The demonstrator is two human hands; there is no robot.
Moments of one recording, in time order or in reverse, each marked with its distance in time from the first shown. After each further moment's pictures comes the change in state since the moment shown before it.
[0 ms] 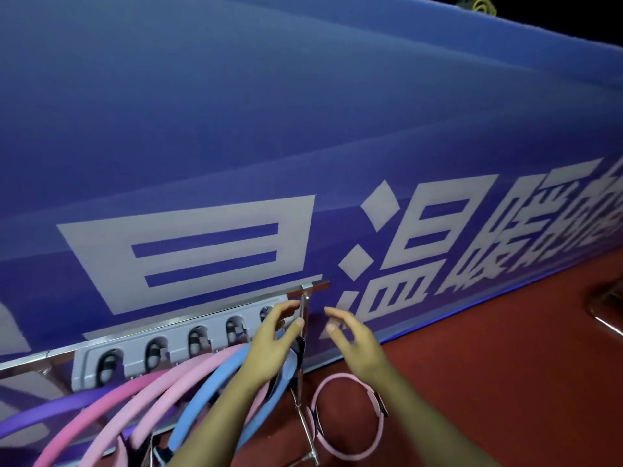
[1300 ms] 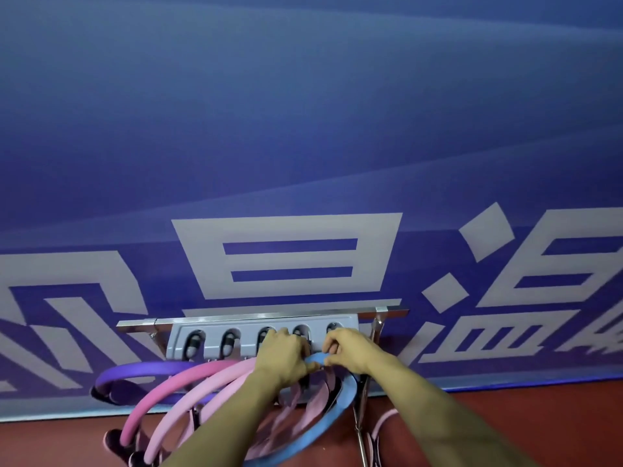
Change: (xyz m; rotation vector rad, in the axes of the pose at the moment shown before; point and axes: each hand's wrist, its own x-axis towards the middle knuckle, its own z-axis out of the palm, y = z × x) left_hand 0.015 -0.038 -0.072 1.214 -0.045 -0.282; right_hand 0.129 -0.002 0.107 -0.461 -0.639 -0.090
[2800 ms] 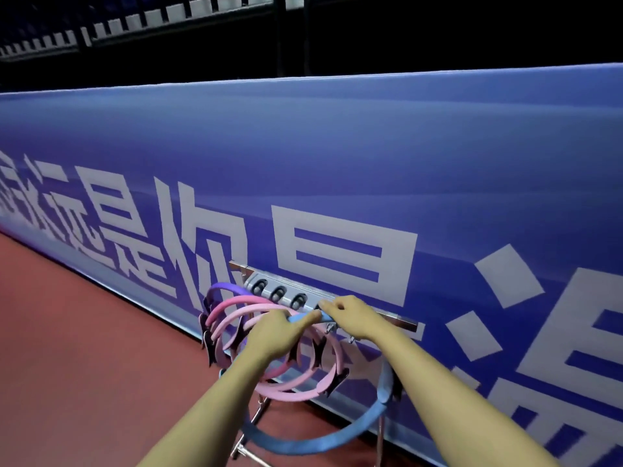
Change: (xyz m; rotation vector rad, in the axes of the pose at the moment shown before) left_hand -0.193 0.173 -0.082 -0.621 0.405 -0.727; right_hand -0.168 -0.036 -0.099 0.001 -0.049 -0.438
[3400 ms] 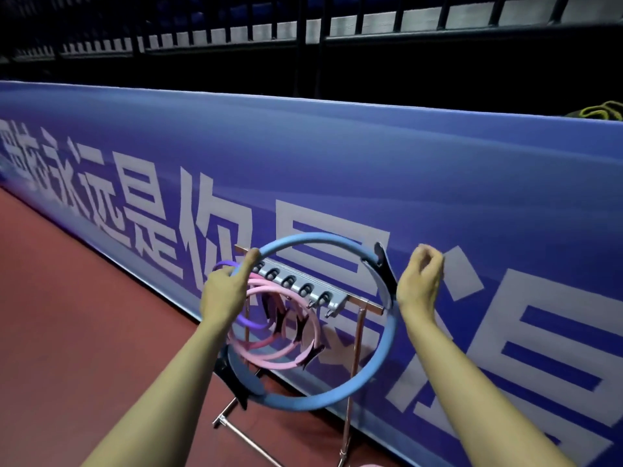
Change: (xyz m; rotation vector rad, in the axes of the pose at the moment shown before) left_hand -0.161 0.036 -0.054 -0.493 0.554 -0.024; right_hand -0.185 0.004 -0.099 0.570 0.989 -0.022
